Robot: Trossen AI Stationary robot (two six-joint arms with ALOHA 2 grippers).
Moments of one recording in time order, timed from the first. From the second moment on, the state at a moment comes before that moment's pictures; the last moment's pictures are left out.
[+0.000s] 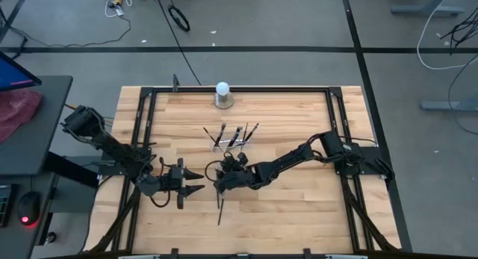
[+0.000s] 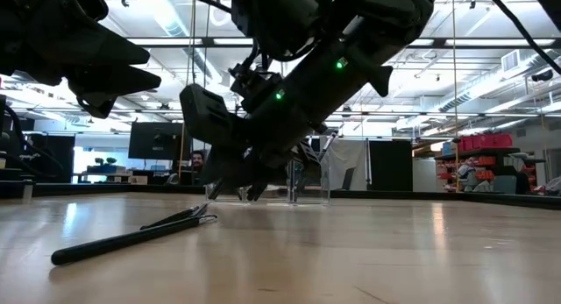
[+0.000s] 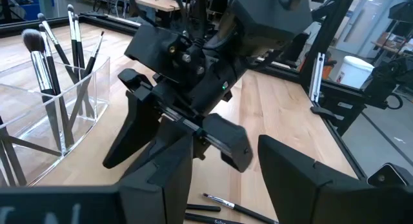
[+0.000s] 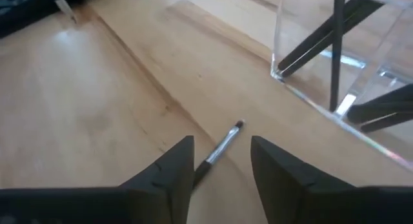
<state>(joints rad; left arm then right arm) -0.74 1.34 0.23 0.89 -0.83 -0.46 0.25 2.24 1.41 0.09 0.59 0.71</state>
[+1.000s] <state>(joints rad) -0.74 1.34 0.23 0.89 -0.83 -0.46 0.25 2.30 1.41 0.07 0.58 0.62</state>
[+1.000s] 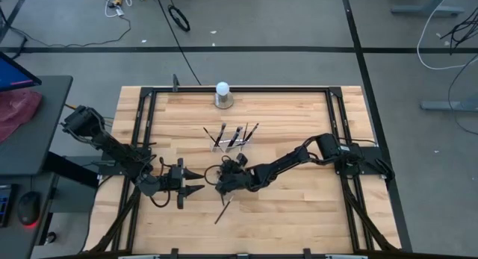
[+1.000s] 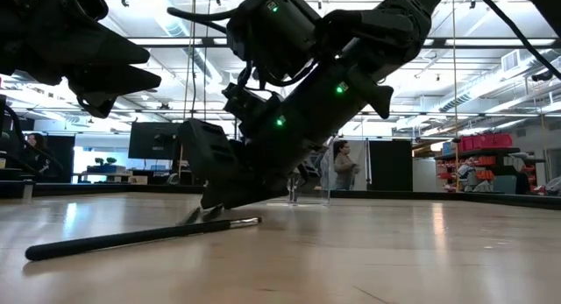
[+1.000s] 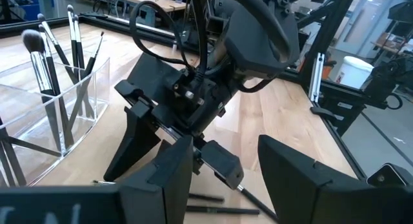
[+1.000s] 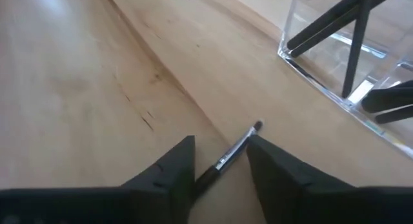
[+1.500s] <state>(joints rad) -0.74 1.34 0.23 0.89 -0.83 -0.46 0.25 2.25 1.41 -0.14 0.52 0.63</state>
